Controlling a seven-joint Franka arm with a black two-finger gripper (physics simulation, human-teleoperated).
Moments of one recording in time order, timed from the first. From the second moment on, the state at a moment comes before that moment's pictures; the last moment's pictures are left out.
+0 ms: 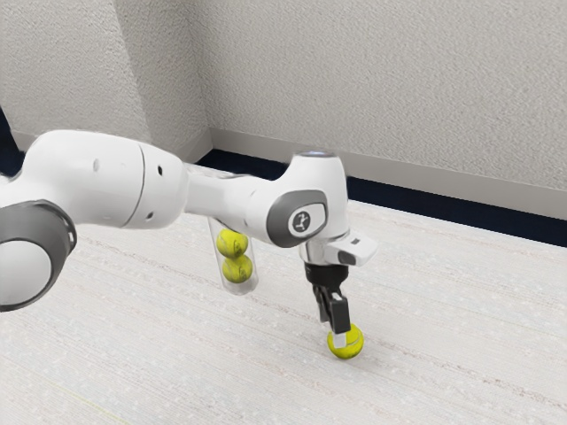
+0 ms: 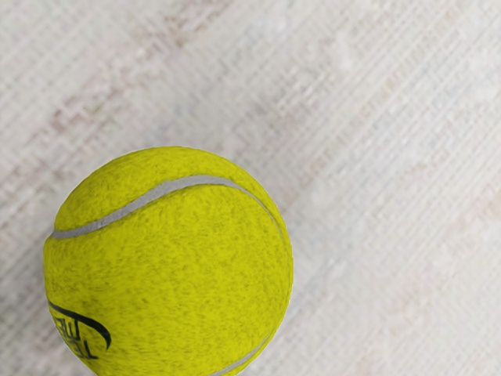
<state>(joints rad) -0.26 0.53 -0.17 -1.68 -0.17 2.04 0.50</state>
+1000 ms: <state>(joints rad) -0.16 0.31 -0.16 -1.72 -0.14 2.20 0.50</state>
